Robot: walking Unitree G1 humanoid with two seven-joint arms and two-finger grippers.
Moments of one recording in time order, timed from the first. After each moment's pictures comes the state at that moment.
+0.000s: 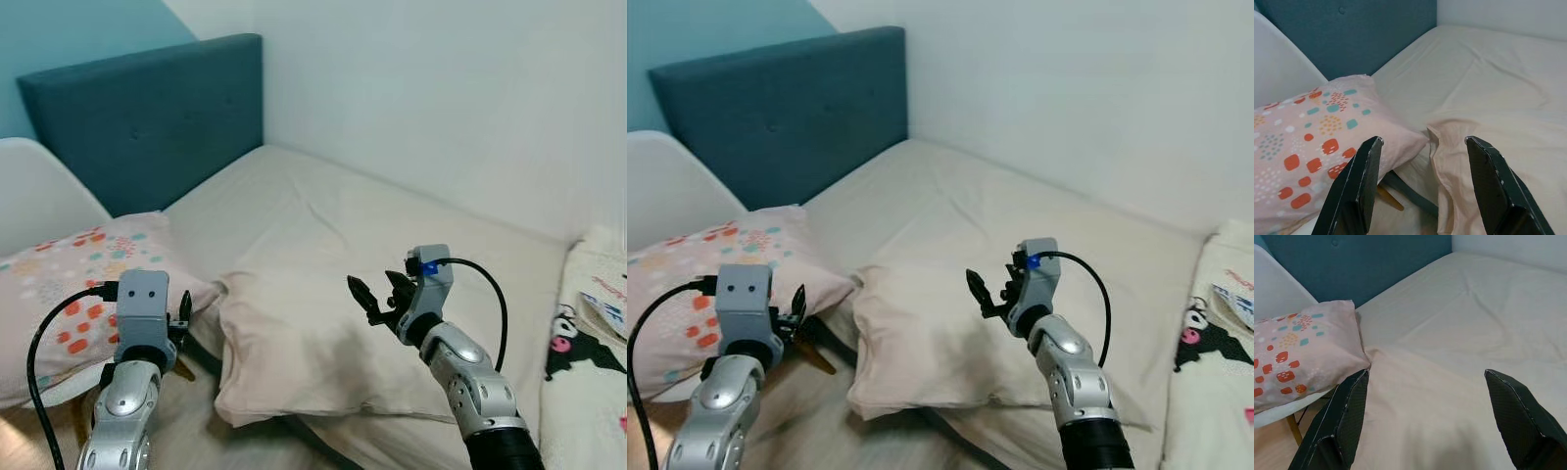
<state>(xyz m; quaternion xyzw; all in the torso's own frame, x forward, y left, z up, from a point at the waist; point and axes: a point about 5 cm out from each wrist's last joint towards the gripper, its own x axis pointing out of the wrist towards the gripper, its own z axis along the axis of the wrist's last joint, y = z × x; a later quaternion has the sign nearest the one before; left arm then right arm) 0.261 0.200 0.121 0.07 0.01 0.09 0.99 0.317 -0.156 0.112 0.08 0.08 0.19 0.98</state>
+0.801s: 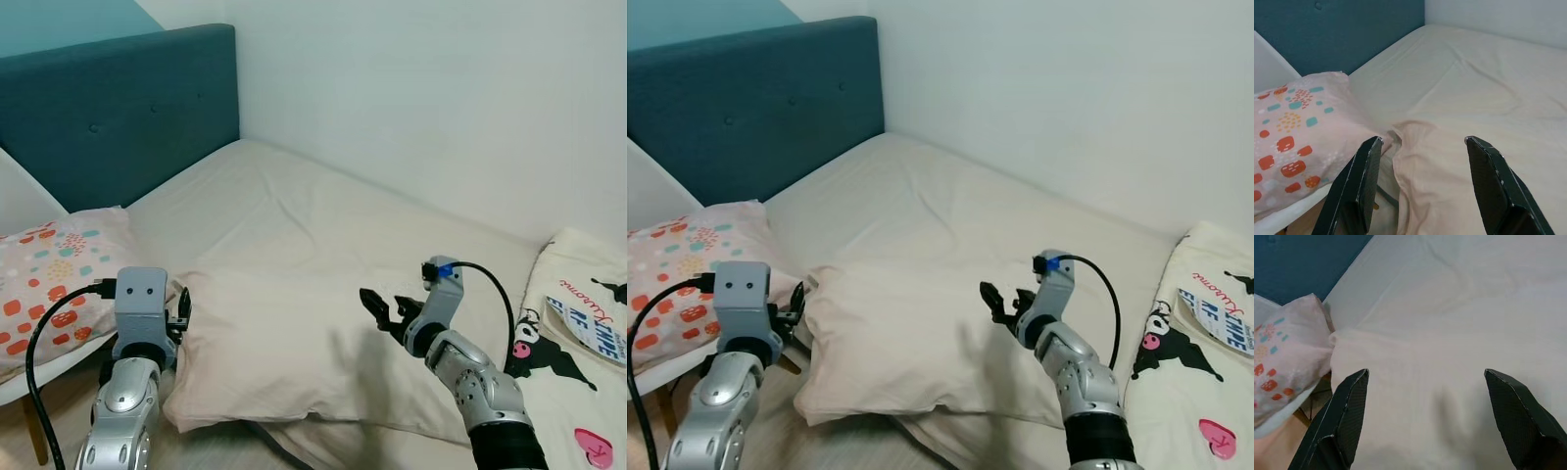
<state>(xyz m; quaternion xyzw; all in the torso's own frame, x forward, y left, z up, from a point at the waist) 0.264 0.204 0.124 0.07 0.00 0.10 0.99 0.318 -0.180 0.084 0.22 0.18 0.11 0.95</state>
